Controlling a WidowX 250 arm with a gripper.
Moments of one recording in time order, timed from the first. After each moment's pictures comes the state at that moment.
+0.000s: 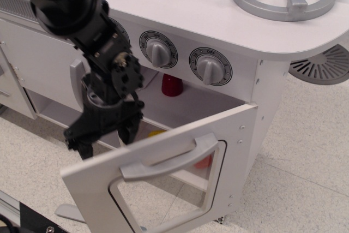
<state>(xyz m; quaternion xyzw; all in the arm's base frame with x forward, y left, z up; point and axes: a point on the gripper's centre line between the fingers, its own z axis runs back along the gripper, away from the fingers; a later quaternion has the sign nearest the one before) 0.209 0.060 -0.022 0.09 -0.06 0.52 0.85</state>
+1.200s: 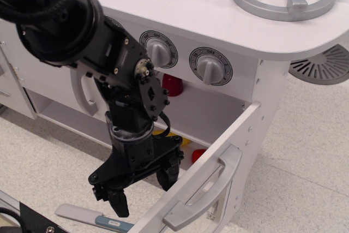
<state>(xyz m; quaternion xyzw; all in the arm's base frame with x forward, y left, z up) 0.162 -0.028 -0.004 -0.01 0.05 0.49 0.87</state>
